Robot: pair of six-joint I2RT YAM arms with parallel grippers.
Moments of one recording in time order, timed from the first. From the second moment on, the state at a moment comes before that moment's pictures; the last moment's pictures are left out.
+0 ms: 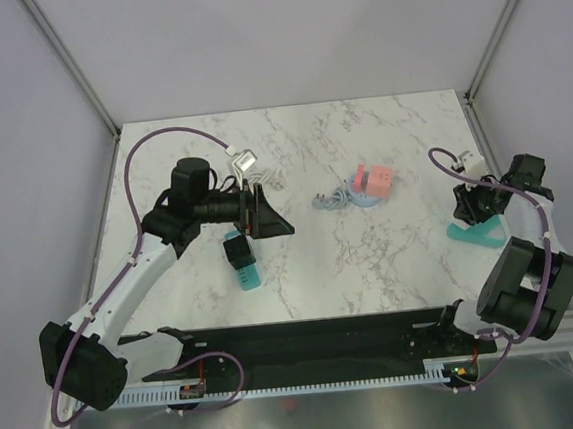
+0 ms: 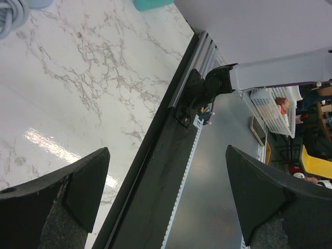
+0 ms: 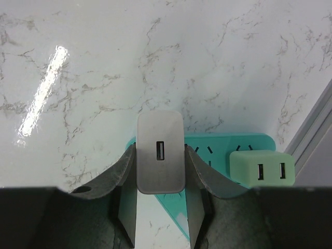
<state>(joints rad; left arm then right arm) -0.45 1.18 1.01 -0.33 0.90 -0.39 -0.50 1.39 0.91 -0.62 -0.53 -0.92</state>
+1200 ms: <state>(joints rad) -0.45 1.17 1.01 -0.33 0.89 -0.39 -0.75 1.23 0.59 -0.21 -0.79 -0.82</state>
